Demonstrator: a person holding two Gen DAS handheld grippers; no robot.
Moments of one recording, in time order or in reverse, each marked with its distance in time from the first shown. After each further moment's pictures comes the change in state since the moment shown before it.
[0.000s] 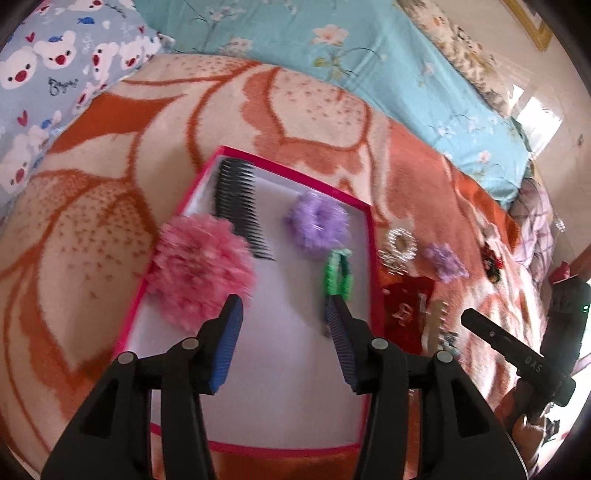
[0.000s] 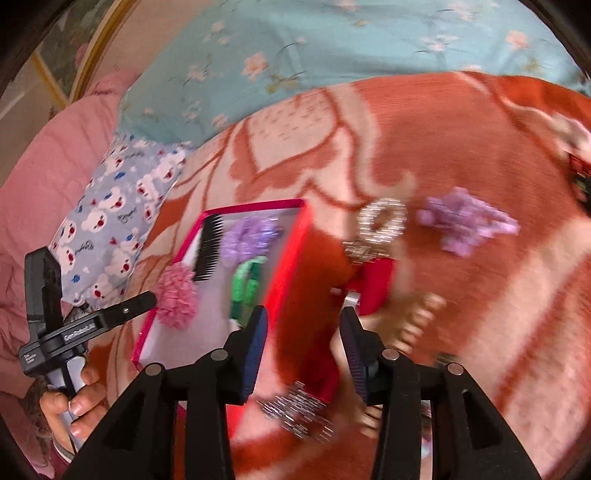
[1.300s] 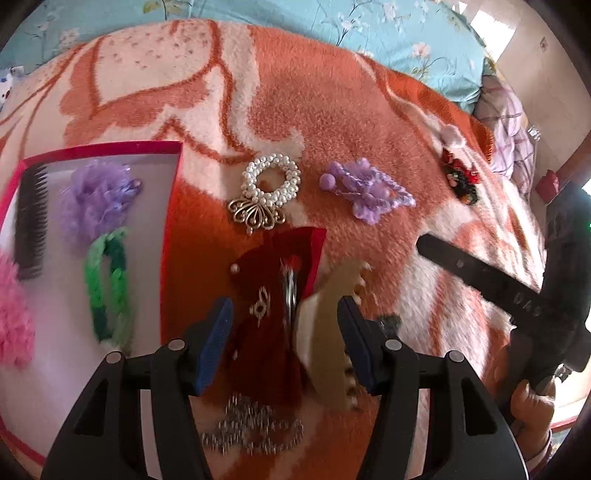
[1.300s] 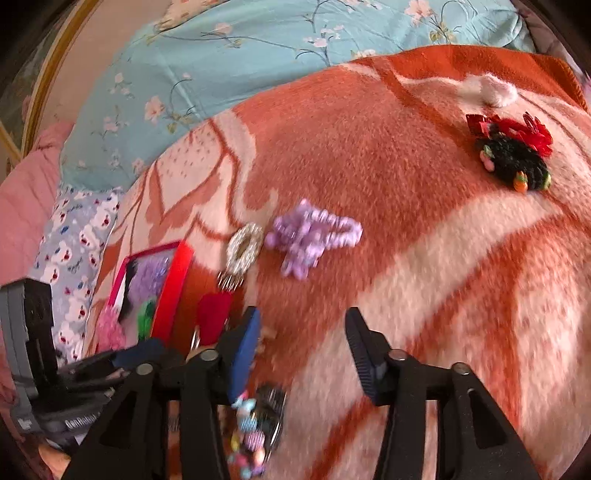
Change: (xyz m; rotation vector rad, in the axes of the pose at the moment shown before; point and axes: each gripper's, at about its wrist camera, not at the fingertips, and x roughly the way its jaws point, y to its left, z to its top) left arm 0.108 -0.156 -0.011 0.265 0.205 -0.051; right arm -0.009 -0.119 0.018 0.159 -0.046 -0.123
